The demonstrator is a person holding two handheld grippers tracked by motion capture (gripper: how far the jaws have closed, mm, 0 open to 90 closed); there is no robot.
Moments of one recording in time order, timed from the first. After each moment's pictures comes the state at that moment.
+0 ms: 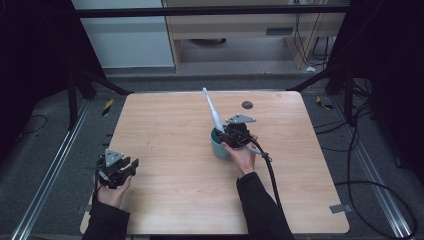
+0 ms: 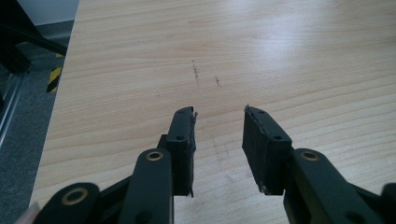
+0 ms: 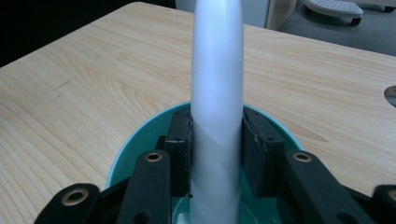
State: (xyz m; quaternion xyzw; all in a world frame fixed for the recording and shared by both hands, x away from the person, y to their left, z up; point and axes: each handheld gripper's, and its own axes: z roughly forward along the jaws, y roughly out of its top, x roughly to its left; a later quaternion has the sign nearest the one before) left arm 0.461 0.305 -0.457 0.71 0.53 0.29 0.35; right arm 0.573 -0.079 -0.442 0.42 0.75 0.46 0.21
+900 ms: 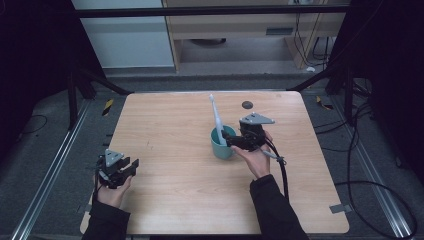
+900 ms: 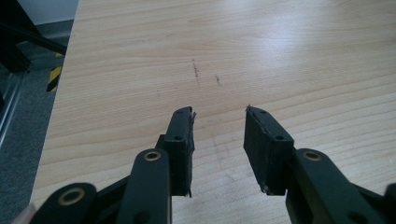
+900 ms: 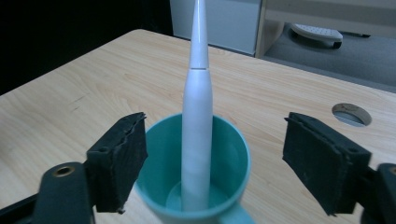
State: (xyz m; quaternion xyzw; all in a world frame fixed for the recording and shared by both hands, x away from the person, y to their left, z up) left arm 0.461 0.305 -0.457 0.71 0.53 0.29 0.35; right arm 0.536 -0.116 -0.403 0.41 0.73 0.49 0.23
